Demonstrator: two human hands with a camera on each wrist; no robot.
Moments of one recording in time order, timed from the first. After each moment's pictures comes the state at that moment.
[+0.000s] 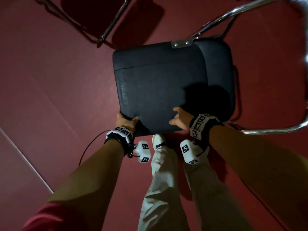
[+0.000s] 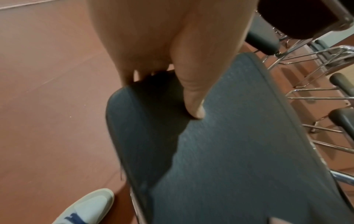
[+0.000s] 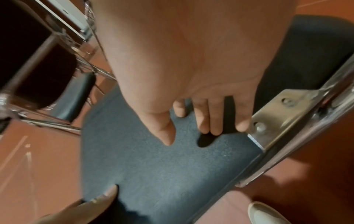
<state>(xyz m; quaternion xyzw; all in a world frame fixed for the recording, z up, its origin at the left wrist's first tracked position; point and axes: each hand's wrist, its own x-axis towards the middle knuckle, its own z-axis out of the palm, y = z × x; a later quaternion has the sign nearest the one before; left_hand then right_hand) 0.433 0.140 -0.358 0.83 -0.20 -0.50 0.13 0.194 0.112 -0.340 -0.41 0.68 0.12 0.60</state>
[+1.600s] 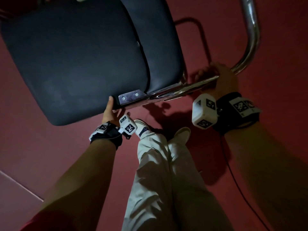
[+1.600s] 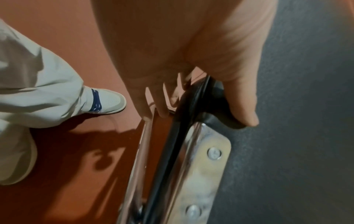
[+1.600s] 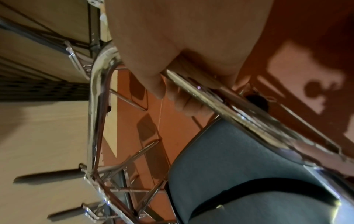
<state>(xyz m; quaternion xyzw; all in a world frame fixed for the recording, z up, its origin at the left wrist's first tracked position) 0.223 0.219 -0.392 0.70 0.11 -0.65 0.28 -0.078 0.185 -0.308 0.20 0.60 -0.56 0.53</state>
